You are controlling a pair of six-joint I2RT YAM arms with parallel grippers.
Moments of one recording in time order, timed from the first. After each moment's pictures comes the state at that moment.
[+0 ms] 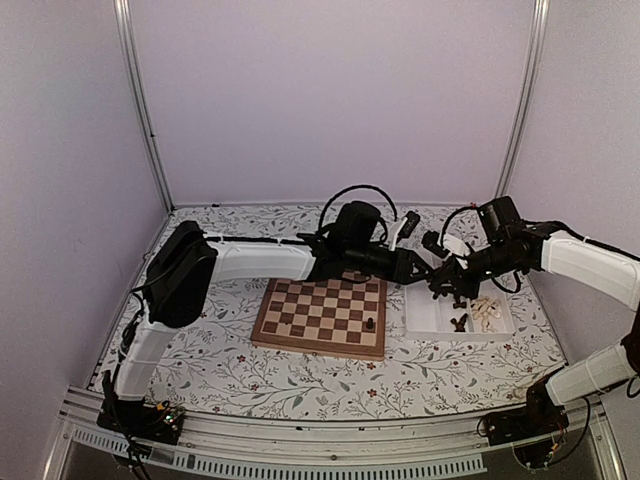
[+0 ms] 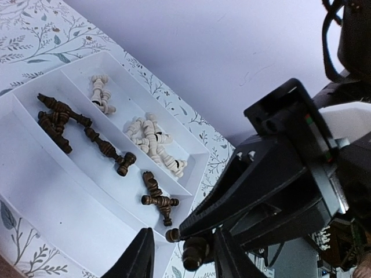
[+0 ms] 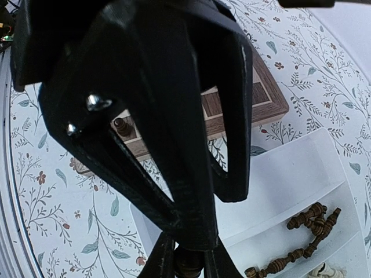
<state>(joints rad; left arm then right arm) -0.98 2.35 1.86 0.14 0.54 -0.54 0.37 1.32 0.92 -0.56 -0.50 -0.64</state>
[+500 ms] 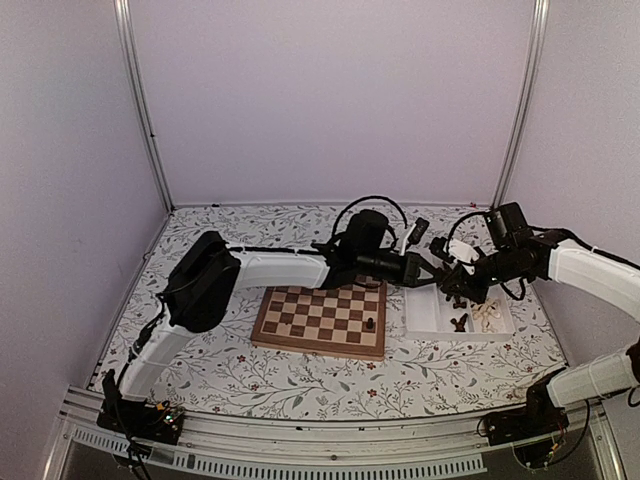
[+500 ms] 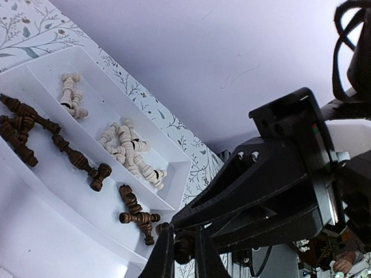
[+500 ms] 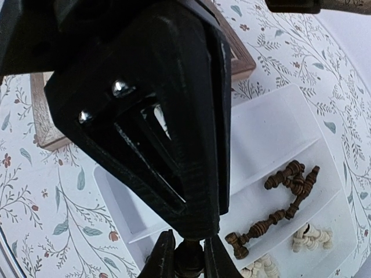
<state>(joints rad) -0.98 2.48 1.97 0.24 0.62 -0.65 0.36 1.25 0.86 -0.56 -0.35 -0.64</state>
